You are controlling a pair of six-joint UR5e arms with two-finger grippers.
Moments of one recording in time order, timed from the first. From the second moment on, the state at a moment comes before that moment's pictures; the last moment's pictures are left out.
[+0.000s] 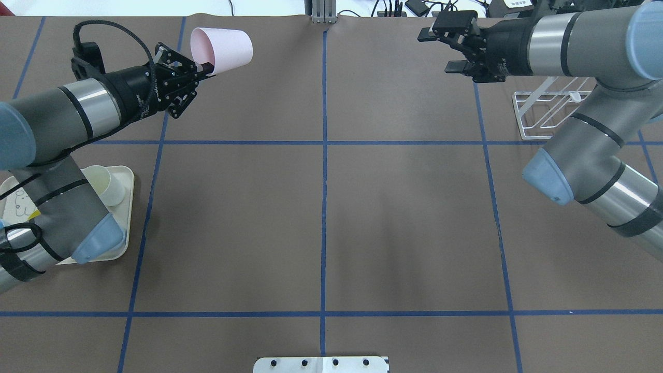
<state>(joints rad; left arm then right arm) -0.73 -1.92 -1.66 -2.92 -1.53 -2.28 0.91 -1.14 1.75 -0.63 1.93 1.69</state>
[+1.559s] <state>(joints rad) -0.60 -2.14 -1.41 -3.34 -1.37 -2.58 0.65 -0.98 1.64 -0.35 1.50 1.97</state>
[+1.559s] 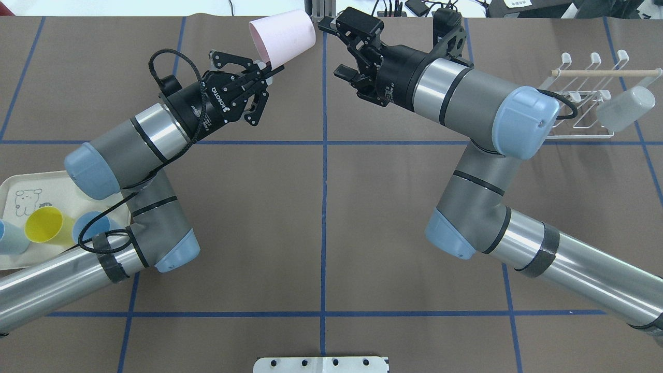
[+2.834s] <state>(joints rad) -0.50 -2.20 -1.39 -3.33 -1.28 -2.58 0.64 -0.98 1.63 -0.35 1.50 1.97</state>
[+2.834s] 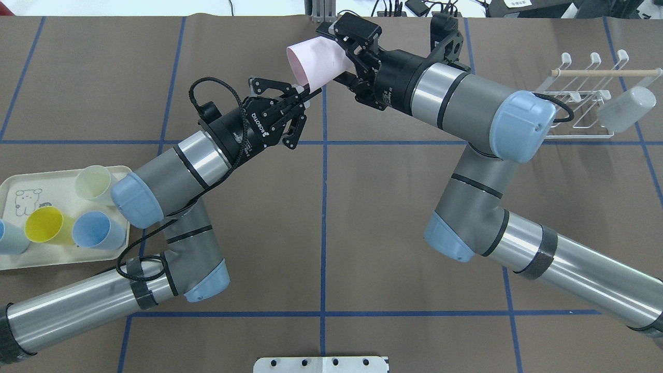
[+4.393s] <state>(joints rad) -0.45 -2.21 -1.40 -3.34 -1.24 -2.58 0.64 -0.98 1.63 -0.35 1.50 1.97</state>
